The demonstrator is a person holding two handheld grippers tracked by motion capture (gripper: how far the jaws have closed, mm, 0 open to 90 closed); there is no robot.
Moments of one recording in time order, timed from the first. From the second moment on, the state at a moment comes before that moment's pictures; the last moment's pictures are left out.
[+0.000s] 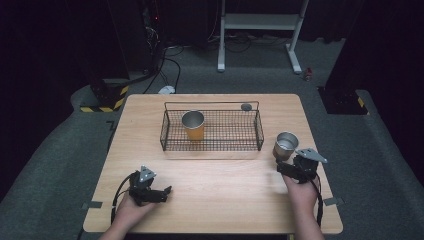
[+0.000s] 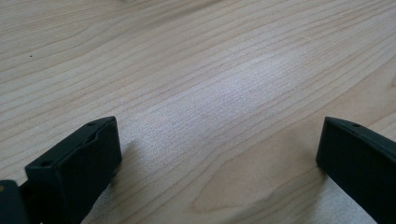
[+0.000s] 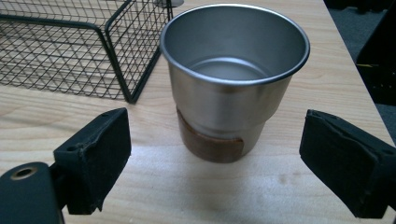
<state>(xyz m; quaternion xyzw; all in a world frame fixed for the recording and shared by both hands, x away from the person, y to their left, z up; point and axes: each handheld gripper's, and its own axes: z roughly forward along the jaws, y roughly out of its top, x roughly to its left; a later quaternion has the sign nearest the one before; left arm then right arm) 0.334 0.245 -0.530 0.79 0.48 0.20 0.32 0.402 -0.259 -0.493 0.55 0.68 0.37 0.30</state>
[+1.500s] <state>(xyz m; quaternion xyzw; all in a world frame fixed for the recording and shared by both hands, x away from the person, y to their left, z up) 0.333 0.246 -0.530 0.79 0.48 0.20 0.33 0.452 -0.253 -0.498 0.55 0.68 0.38 0.30</state>
